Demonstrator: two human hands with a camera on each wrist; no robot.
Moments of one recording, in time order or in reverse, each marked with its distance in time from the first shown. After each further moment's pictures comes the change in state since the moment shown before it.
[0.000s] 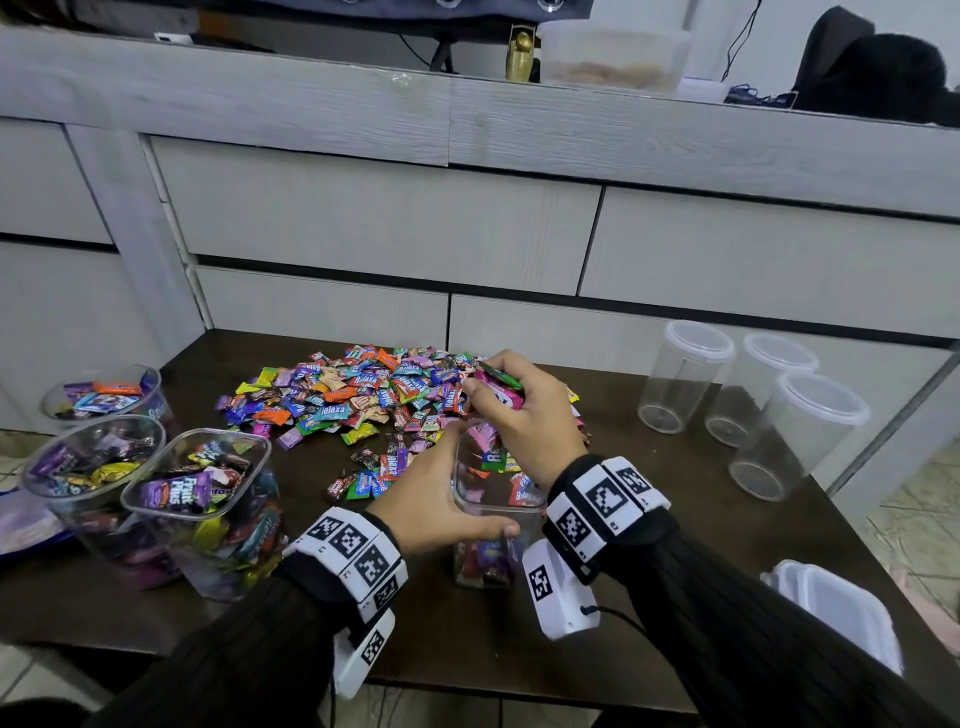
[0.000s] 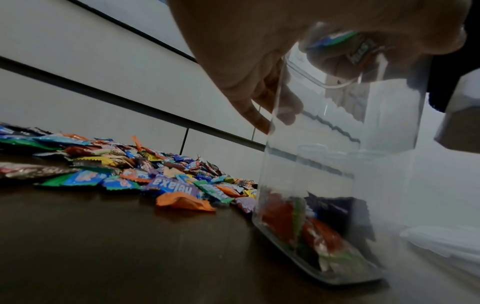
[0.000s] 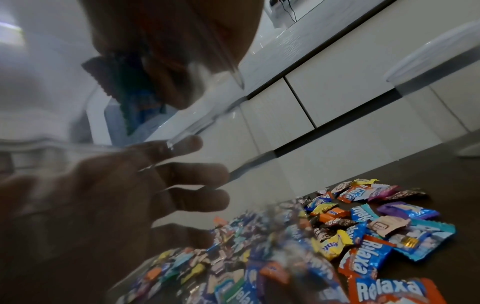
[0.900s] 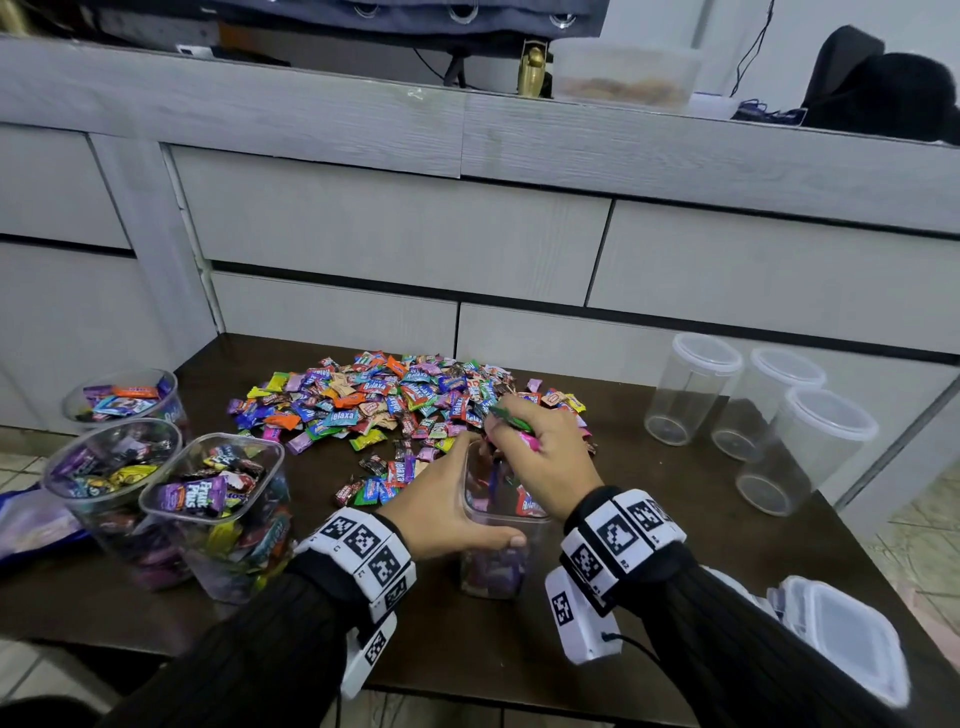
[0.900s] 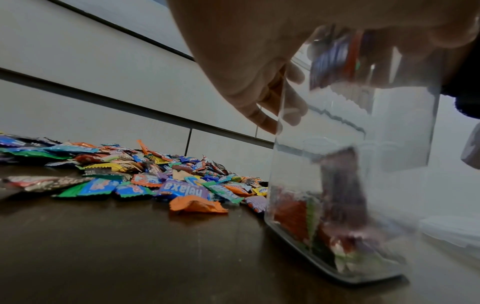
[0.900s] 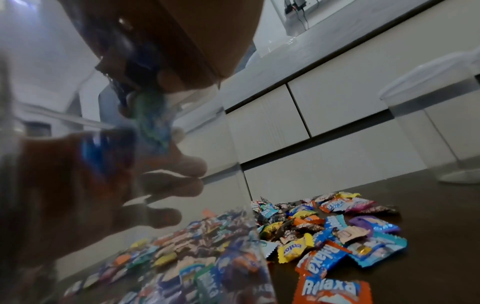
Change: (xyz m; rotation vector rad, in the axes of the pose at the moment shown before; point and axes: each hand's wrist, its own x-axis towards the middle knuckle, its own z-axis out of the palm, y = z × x) left_hand 0.006 -0.008 0.002 -0.082 -0.031 0.043; right_hand -0.017 0.007 -0.005 -0.094 -0.115 -0.030
